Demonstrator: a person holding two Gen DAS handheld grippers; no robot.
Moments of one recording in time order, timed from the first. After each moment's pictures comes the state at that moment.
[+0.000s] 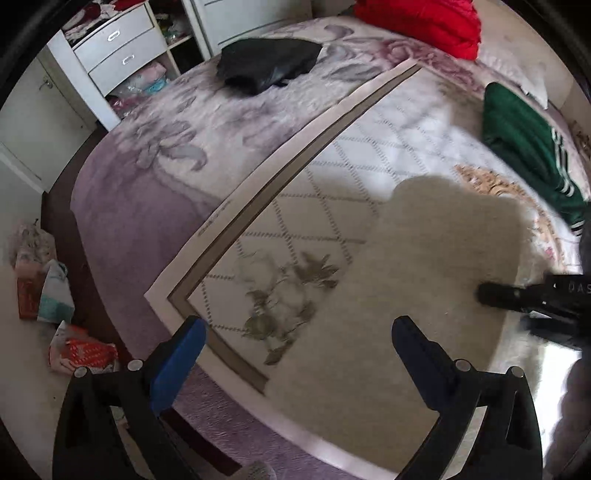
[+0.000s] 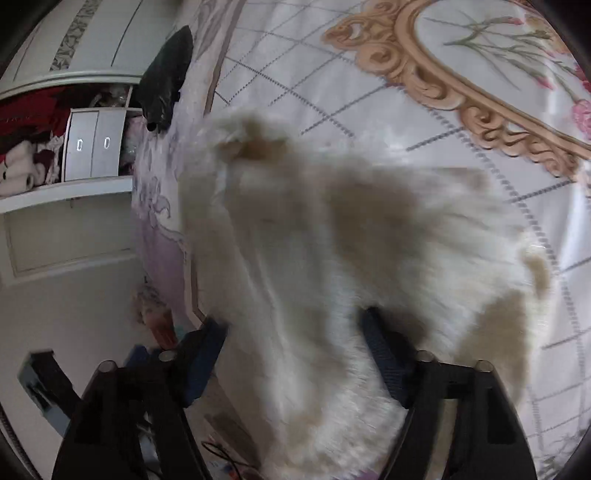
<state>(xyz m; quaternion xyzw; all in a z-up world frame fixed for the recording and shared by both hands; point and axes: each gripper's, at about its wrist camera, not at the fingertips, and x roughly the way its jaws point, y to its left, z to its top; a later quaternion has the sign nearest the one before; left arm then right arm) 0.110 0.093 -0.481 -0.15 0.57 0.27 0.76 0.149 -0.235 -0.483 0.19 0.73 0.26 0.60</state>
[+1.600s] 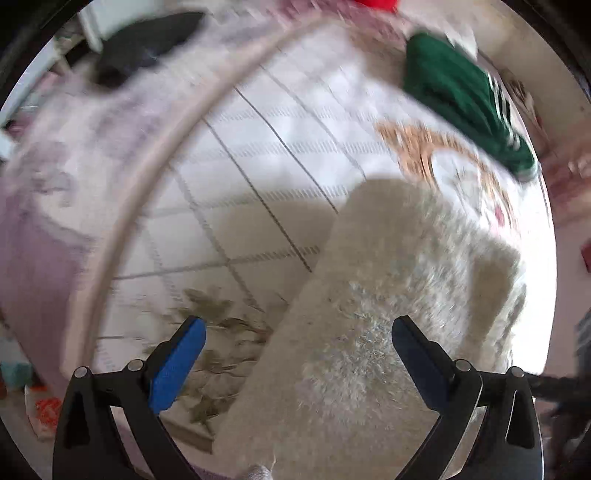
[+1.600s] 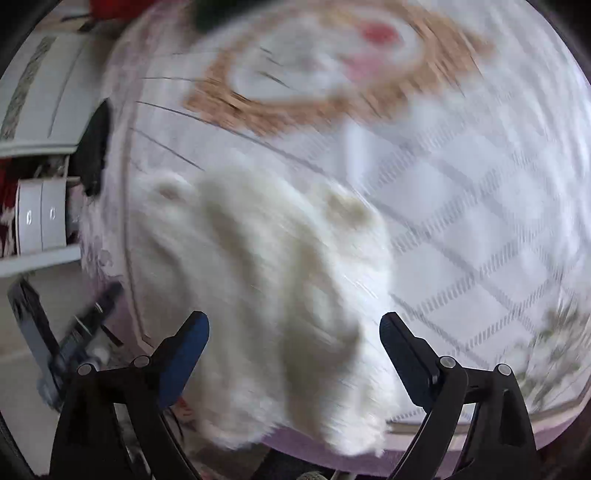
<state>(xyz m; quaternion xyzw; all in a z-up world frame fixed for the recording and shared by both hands) 0.205 0.089 -0.545 -0.18 0.64 0.04 0.74 0.088 -0.394 -0.440 0.22 0.74 0.07 0.63</state>
